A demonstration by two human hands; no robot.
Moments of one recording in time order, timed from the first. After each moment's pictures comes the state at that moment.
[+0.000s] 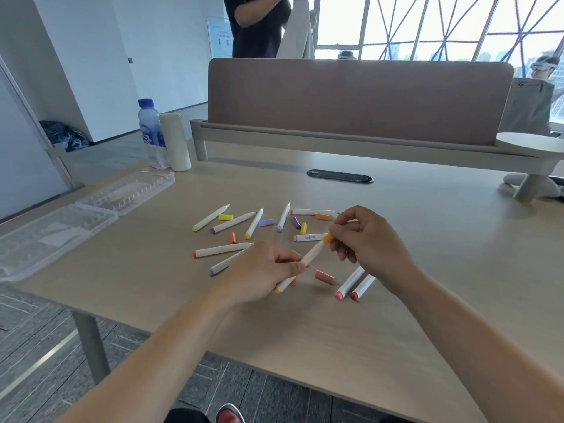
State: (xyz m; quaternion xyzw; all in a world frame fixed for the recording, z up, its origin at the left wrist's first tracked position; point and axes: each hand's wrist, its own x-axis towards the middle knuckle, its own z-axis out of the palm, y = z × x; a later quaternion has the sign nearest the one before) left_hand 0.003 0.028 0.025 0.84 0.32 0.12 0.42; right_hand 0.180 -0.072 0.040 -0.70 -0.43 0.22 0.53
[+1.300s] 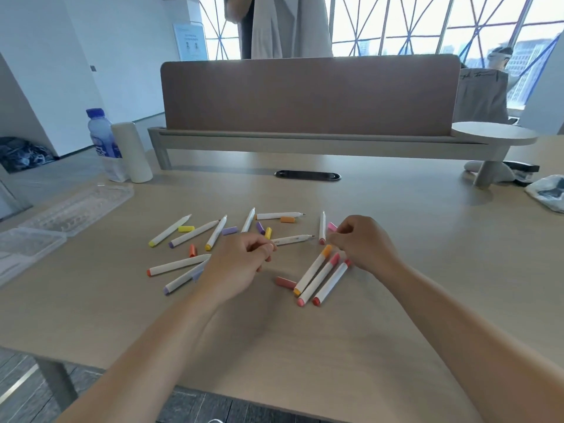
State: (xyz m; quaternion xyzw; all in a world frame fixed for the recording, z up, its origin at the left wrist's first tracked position) left_hand 0.051 0.029 0.018 0.80 0.36 0.25 0.41; right_hand 0.243 -0.082 0.028 -0.85 -0.35 0.12 0.37
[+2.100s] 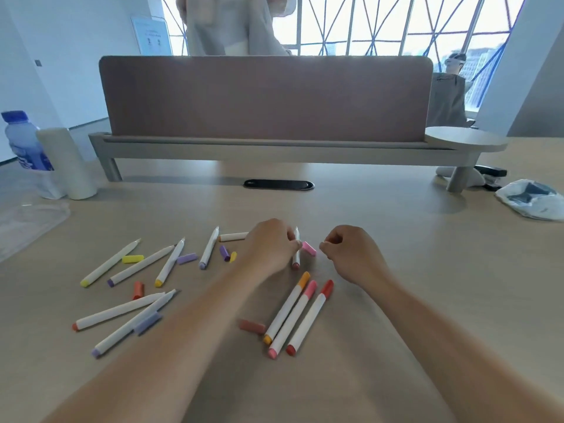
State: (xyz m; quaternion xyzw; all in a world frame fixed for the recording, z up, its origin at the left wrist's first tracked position) left_hand 0.194 0.058 0.025 0.92 0.32 0.12 0.21; right_hand 0.299 -0.062 0.012 -0.87 -0.31 0.09 0.37
